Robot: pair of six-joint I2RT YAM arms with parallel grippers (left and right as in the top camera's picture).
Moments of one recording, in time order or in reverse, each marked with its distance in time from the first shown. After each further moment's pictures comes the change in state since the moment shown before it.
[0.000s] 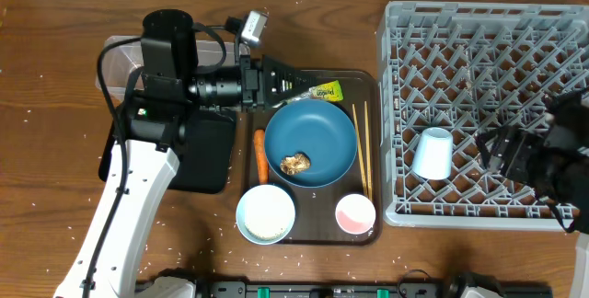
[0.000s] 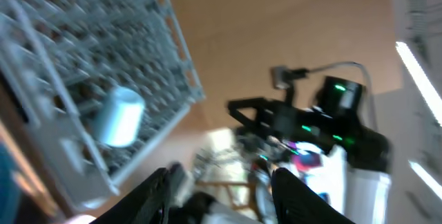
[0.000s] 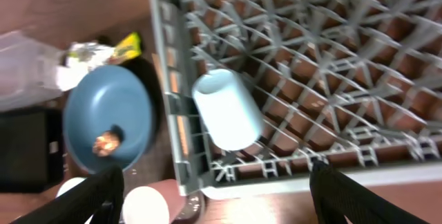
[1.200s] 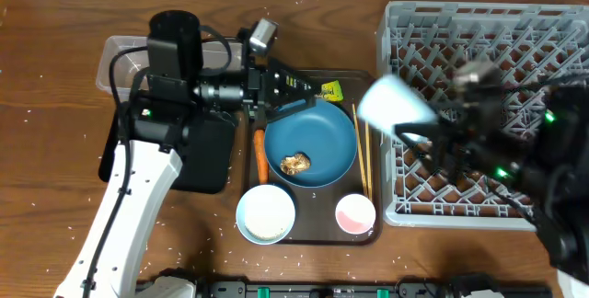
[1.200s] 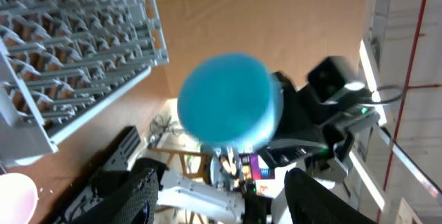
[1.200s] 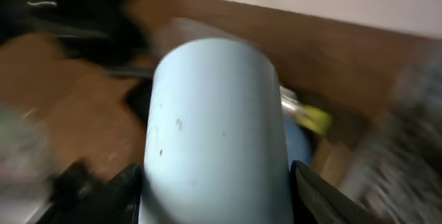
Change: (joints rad) left arm -0.013 0.000 0.000 0.021 0.145 -0.226; right arm 0.431 -0.087 -0.003 0.338 -0.250 -0.056
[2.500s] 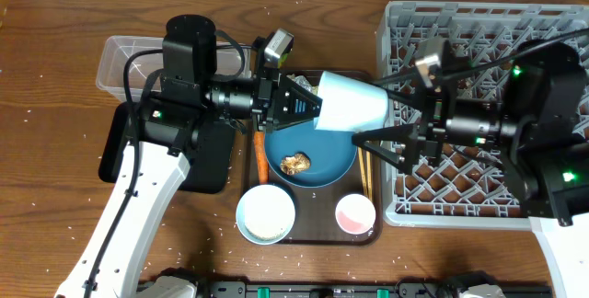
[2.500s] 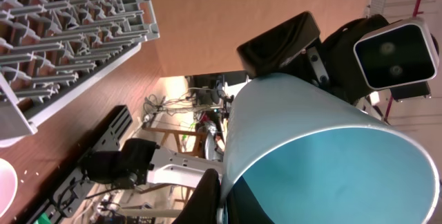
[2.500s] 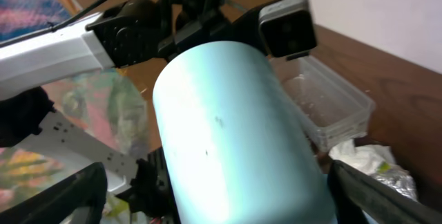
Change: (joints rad) left arm -0.066 0.000 0.000 -0.039 0.039 0.026; right arm 0.096 0.179 -0.001 0.307 -0.503 -0.058
